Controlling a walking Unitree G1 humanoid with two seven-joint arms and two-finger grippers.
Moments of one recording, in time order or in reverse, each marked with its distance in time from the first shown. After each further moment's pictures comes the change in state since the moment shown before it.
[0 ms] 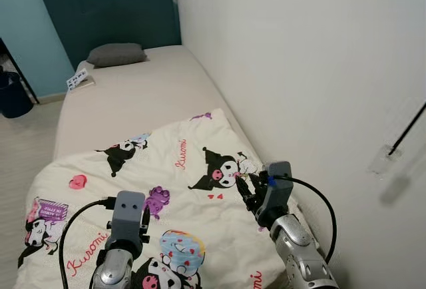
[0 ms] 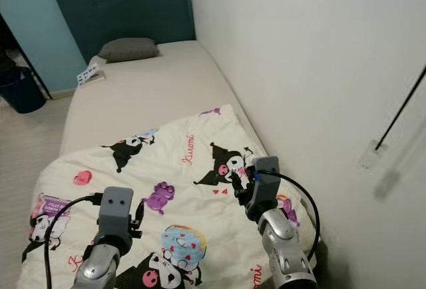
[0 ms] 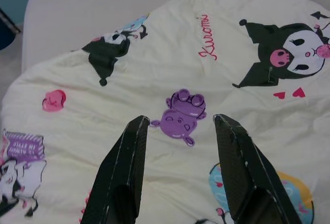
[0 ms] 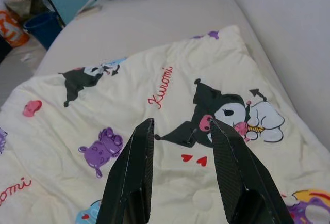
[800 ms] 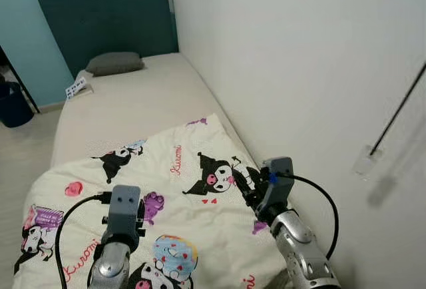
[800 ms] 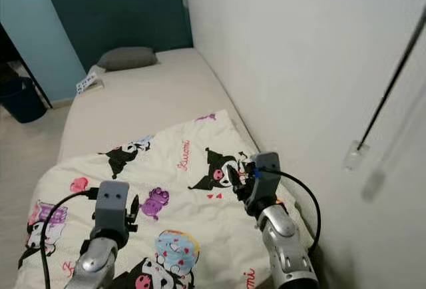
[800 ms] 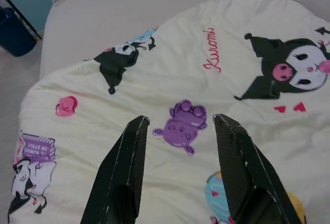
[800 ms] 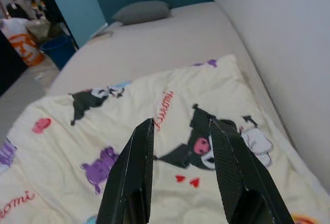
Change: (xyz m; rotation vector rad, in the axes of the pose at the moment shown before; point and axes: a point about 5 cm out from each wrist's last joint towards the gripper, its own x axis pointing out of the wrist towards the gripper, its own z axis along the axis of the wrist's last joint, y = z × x) left arm 0.004 0.009 0.002 0.004 0.011 0.054; right arm 0.000 0.003 0.012 -0.010 -0.054 0.047
